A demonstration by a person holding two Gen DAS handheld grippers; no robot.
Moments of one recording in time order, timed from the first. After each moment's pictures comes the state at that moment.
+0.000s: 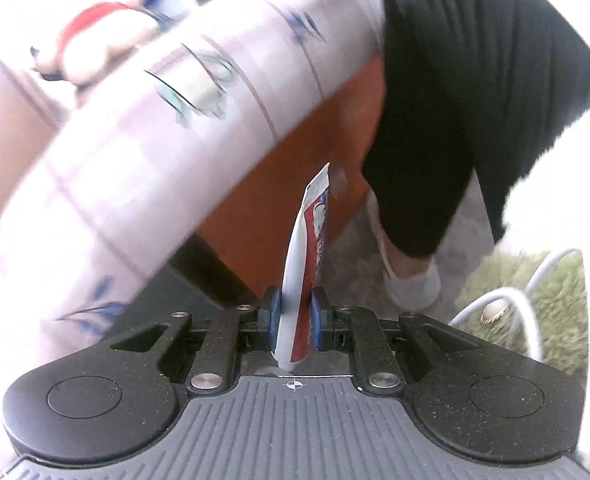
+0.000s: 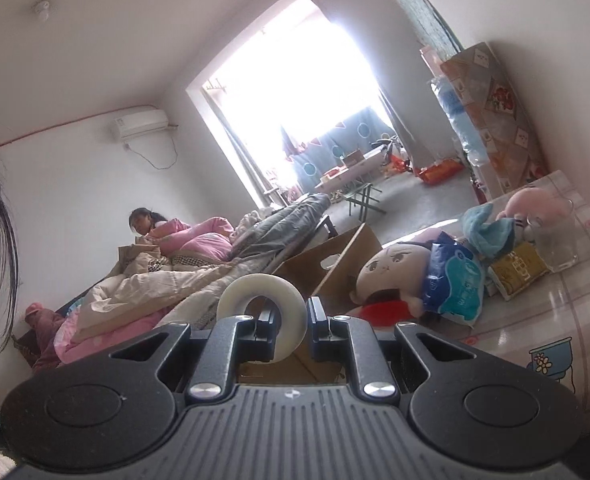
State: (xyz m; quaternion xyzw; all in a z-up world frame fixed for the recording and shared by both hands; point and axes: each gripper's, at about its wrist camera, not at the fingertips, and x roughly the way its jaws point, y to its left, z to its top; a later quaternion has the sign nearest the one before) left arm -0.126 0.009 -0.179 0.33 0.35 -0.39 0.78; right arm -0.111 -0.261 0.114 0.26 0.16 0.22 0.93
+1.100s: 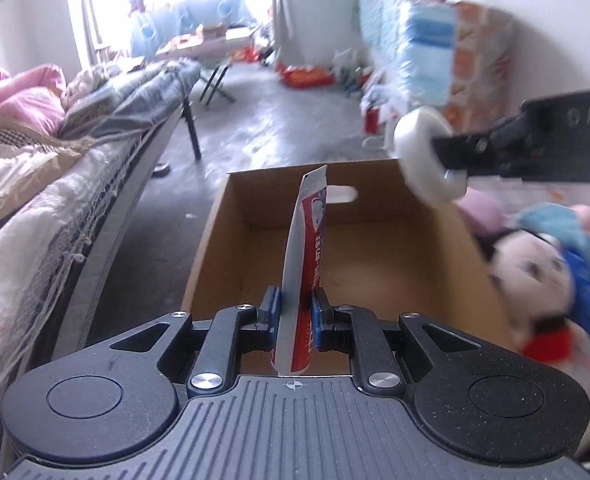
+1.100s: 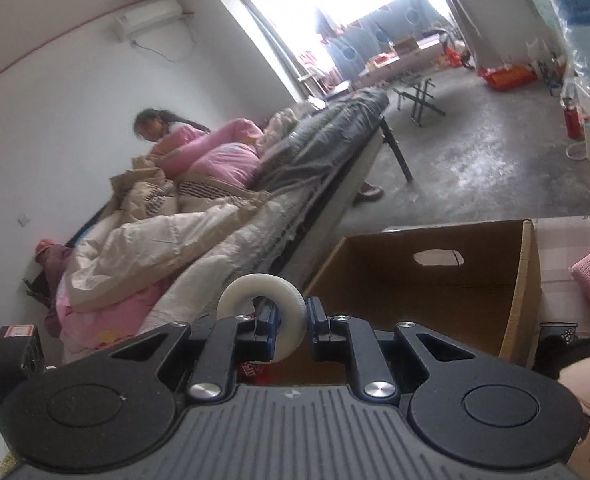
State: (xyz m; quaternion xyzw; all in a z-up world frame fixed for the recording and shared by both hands) left arm 0.166 0.138 0.089 0.06 0.36 -0.08 0.93; right arm 0.258 -0.059 0.142 0.21 0.34 0.30 0.86
